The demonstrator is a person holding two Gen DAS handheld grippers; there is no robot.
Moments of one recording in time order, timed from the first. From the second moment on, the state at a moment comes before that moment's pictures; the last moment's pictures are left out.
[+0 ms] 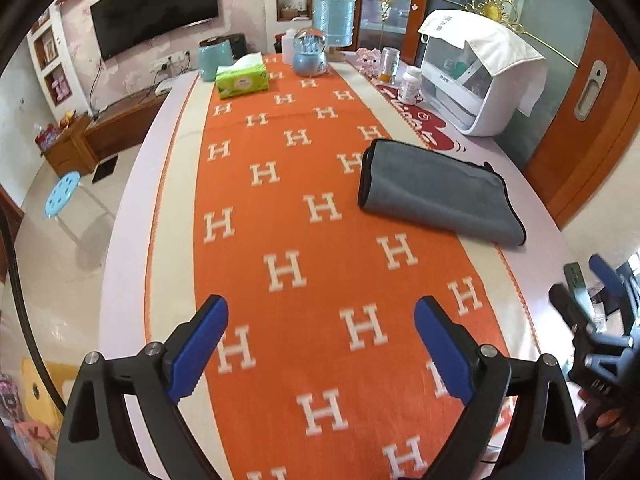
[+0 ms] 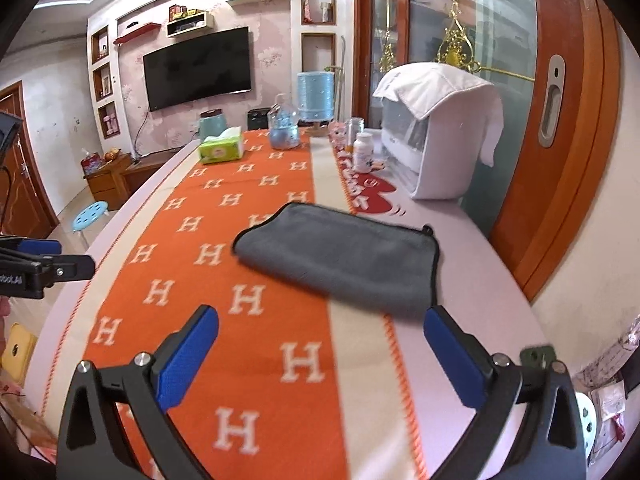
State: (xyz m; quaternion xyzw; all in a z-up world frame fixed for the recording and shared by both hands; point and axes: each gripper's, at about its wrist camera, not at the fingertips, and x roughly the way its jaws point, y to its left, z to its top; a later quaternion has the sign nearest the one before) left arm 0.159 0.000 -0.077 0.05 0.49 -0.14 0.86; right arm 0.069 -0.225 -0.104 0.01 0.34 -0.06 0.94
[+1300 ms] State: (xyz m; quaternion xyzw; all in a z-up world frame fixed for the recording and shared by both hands) left arm 0.021 0.003 -0.006 -0.02 0.45 -0.04 0.89; right arm -0.006 -0.191 -0.022 0.03 0.44 0.02 0.90
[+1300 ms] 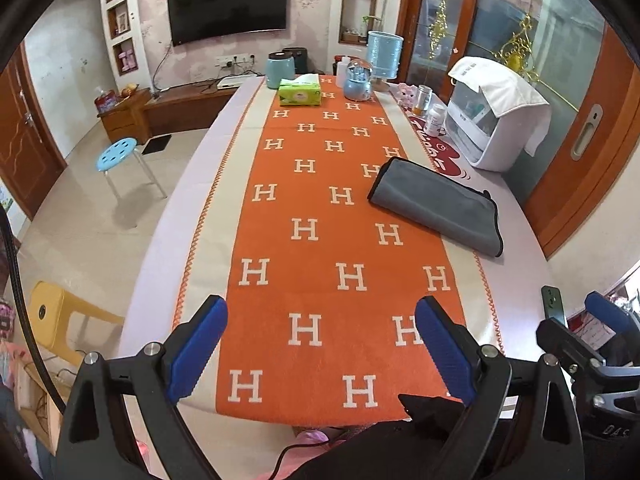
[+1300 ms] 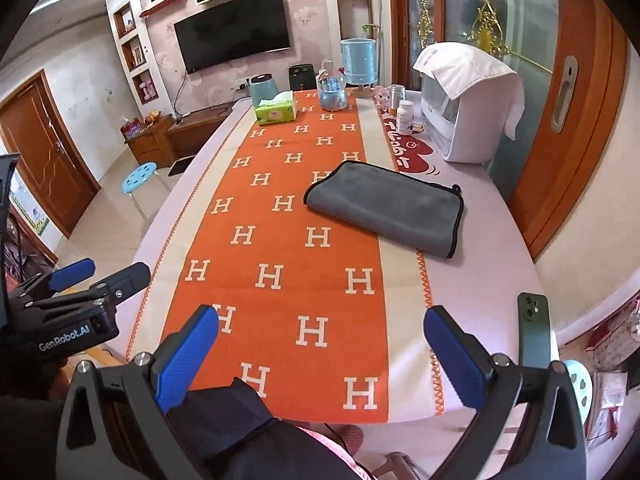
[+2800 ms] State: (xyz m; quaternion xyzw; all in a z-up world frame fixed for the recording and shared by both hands) left arm 0.010 -0.011 -0.003 0.02 0.42 -0.01 0.91; right arm -0.004 -0.193 -0.048 0.06 0.47 0.03 0.88
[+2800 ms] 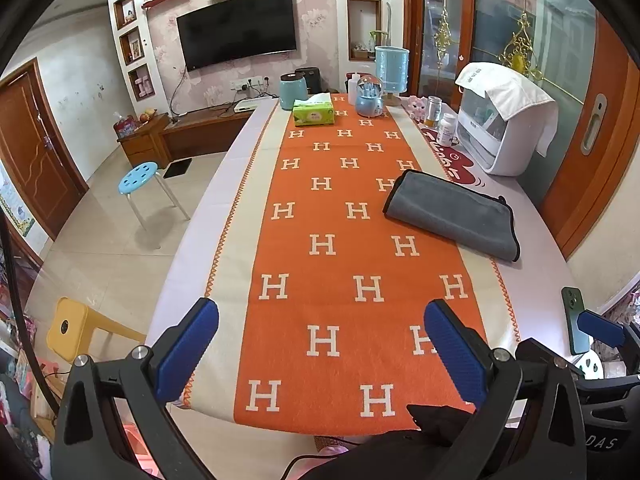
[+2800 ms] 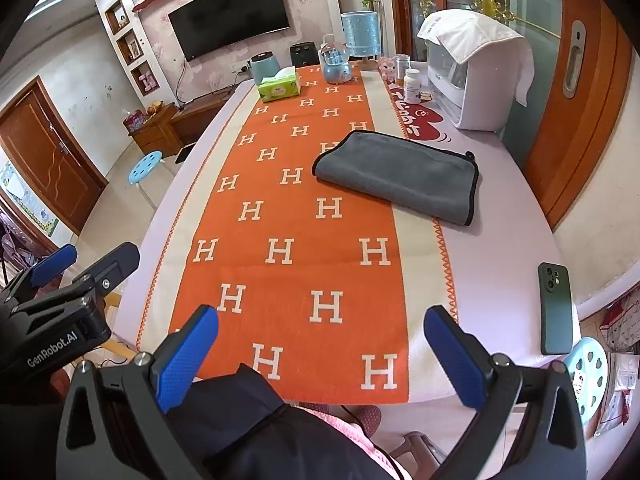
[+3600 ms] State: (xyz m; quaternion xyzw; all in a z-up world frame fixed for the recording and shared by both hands) left arm 0.010 -0.011 -0.002 0.02 0.42 0.00 0.91; right arm -0.001 -0.192 -0.049 0.06 0.48 0.03 0.88
